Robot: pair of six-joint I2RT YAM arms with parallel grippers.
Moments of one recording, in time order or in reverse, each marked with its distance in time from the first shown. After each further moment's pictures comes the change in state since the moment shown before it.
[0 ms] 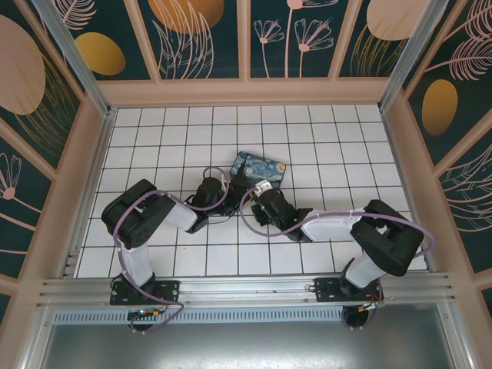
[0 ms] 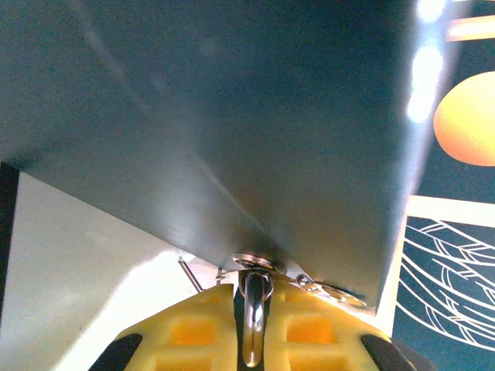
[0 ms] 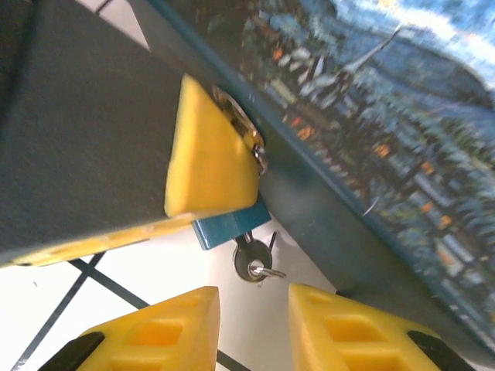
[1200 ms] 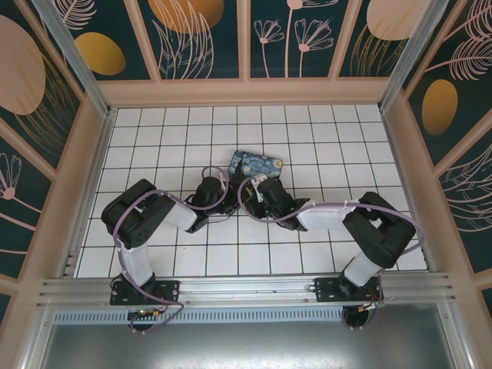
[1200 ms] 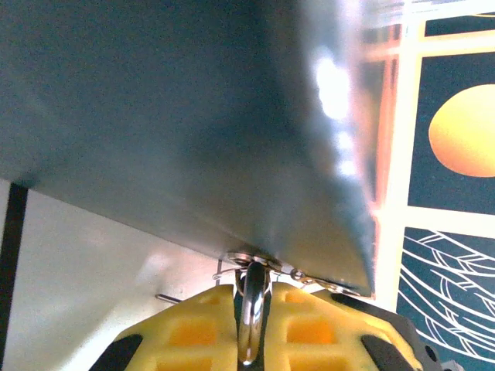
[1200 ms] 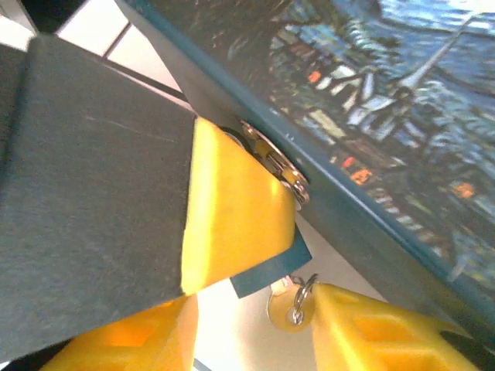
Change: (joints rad) left arm 0.004 -0.002 0.002 0.008 -0.023 0.000; right arm -0.090 0.045 0.090 -0.039 -0.212 0.050
